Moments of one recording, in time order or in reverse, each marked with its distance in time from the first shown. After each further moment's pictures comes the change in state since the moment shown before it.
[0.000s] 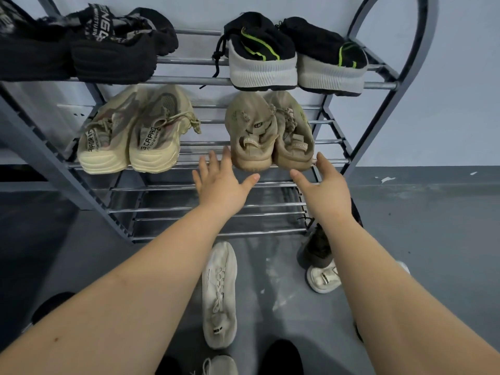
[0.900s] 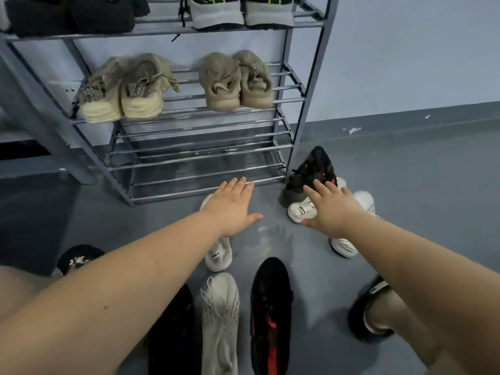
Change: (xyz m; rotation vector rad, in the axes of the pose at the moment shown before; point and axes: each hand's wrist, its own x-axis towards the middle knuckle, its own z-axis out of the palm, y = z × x) left_hand -0.174 -0.017 0.040 0.534 -0.435 0.504; right_hand -0.163 0.087 -0.088 -1.094 -0.558 -0.149
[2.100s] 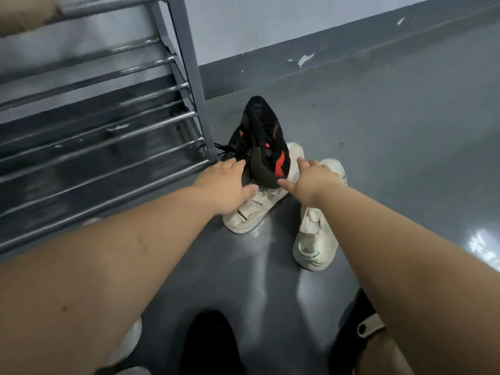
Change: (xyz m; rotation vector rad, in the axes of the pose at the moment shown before) left_hand 0.287 0.099 0.077 -0.102 -0.178 0.112; right_hand 0.195 0.150 0.128 0.409 -0.170 0.415
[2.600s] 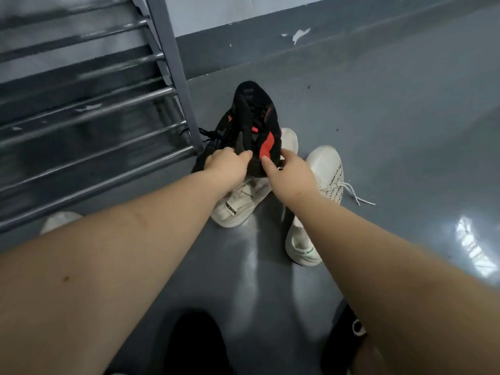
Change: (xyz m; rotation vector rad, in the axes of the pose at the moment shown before) left_hand 0.057 0.017 0.029 -0.669 0.079 -0.338; right_hand 0.003 -0.022 0.033 0.685 0.219 0.025
